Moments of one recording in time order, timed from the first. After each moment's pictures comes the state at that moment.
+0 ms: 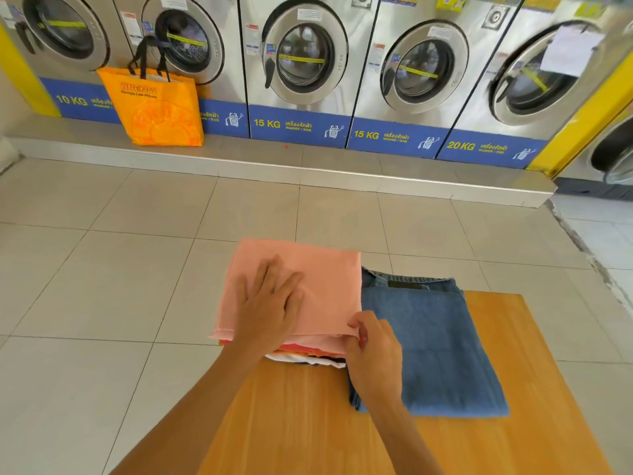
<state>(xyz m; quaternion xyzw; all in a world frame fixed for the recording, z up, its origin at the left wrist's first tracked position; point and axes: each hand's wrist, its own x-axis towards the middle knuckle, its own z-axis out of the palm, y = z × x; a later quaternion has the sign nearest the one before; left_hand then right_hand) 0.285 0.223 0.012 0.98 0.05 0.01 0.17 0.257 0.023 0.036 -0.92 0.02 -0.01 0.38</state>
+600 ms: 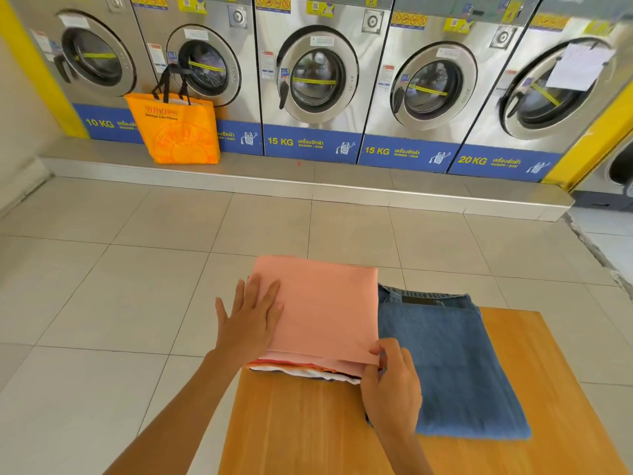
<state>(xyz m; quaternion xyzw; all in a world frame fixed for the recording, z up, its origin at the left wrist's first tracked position) 0.275 0.280 0.009 0.98 0.13 -0.07 0.13 0.241 0.027 0.026 -0.94 0.08 -0.06 0.34</state>
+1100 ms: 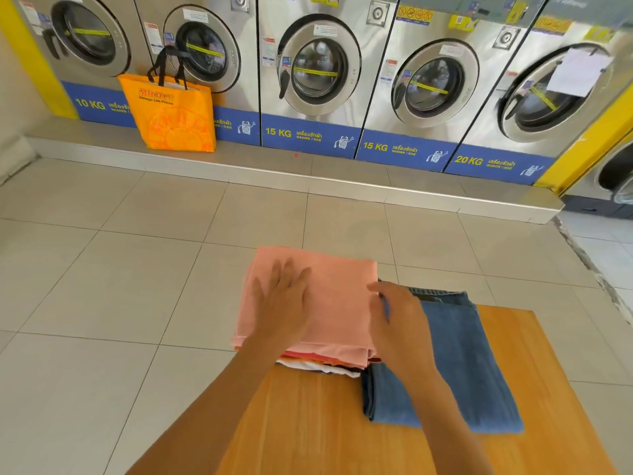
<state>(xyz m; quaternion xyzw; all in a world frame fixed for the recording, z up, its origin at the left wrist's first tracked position) 0.292 0.225 0.044 0.98 0.08 -0.02 0.20 0.294 0.029 0.089 -0.93 -0.08 -0.05 0.35</state>
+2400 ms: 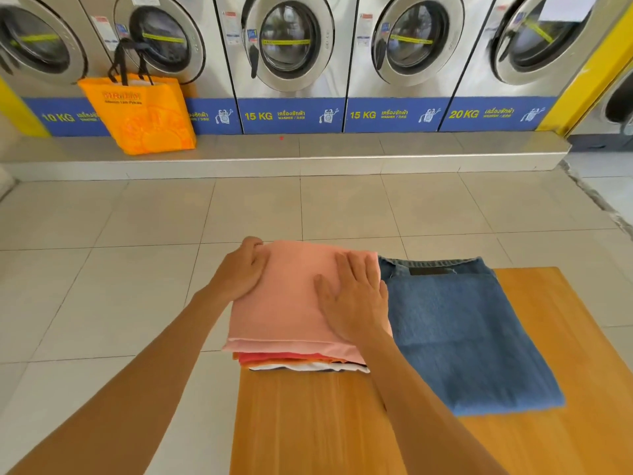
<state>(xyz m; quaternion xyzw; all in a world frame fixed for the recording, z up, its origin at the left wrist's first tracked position) 0.371 0.325 0.004 0.94 0.11 -0.08 0.32 0.348 0.090 0.001 -0.98 -0.06 0.03 0.20</state>
